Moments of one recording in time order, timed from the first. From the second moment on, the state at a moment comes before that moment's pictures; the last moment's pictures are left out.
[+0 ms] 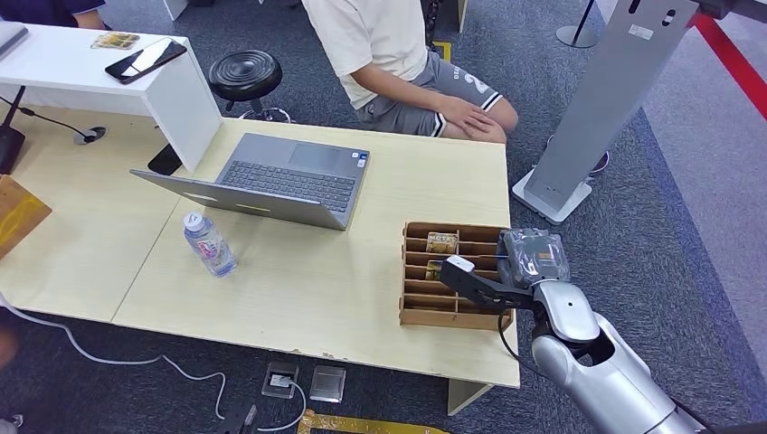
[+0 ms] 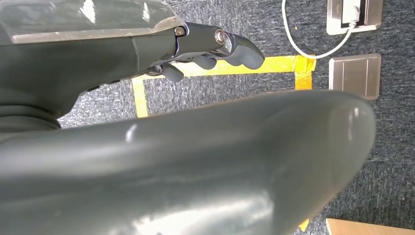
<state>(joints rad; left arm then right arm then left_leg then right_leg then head) -0.11 0.01 -1.14 -0.27 1.30 0.23 -0.27 -0.56 -0.33 0.93 -1.32 0.83 0.01 0.54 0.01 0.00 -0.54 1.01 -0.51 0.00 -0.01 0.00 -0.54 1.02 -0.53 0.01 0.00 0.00</state>
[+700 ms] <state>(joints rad) -0.11 0.01 -1.16 -0.27 1.29 0.23 -0.28 -0.57 -0.33 0.92 -1.33 0.78 0.04 0.56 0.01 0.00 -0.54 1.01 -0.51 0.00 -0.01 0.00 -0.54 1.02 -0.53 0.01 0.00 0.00</state>
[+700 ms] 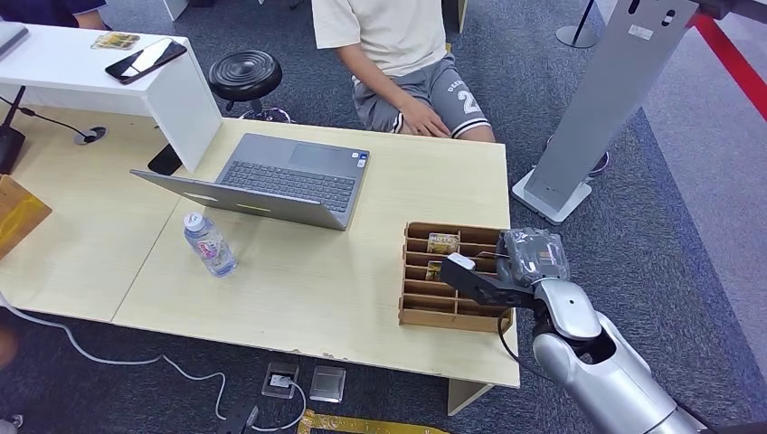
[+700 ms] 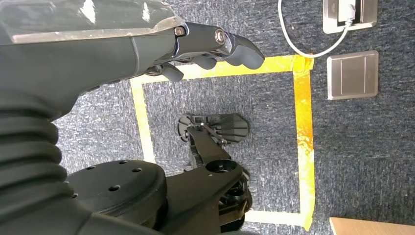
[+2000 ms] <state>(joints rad) -0.15 0.00 -1.18 -0.28 1.22 0.23 -0.24 -0.74 -0.14 0.94 -1.08 0.92 -0.67 0.26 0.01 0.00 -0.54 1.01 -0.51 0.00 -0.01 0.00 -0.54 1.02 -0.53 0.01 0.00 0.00</state>
